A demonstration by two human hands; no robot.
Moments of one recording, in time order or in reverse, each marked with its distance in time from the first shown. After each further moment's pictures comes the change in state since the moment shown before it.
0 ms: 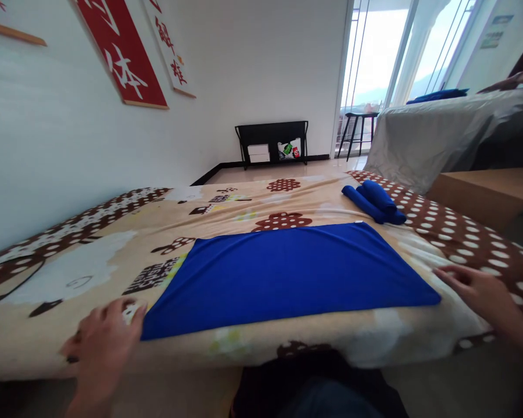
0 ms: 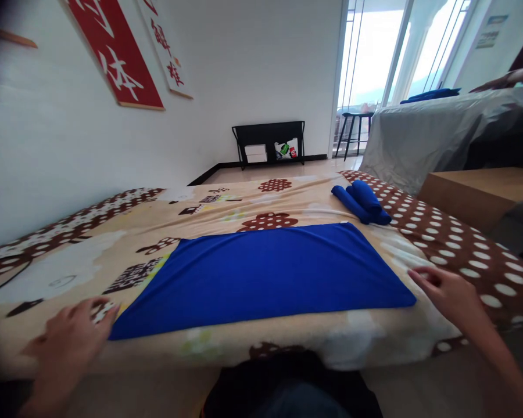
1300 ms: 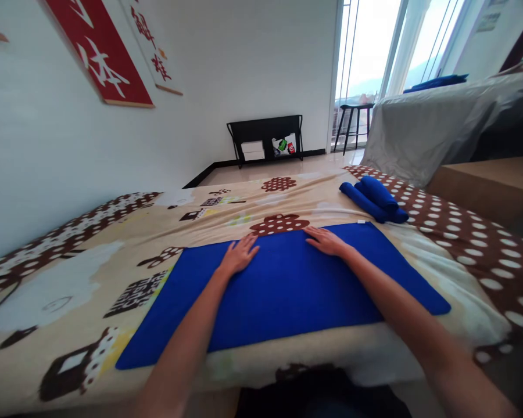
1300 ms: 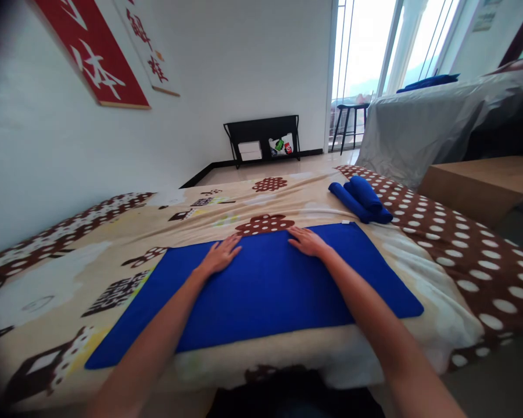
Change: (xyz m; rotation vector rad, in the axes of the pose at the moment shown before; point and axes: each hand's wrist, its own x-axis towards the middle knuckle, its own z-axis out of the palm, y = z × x) left_hand 0.082 0.261 0.110 -0.265 -0.616 0.705; right_hand 0.114 -0.202 0.212 -0.006 -0.517 -0.678
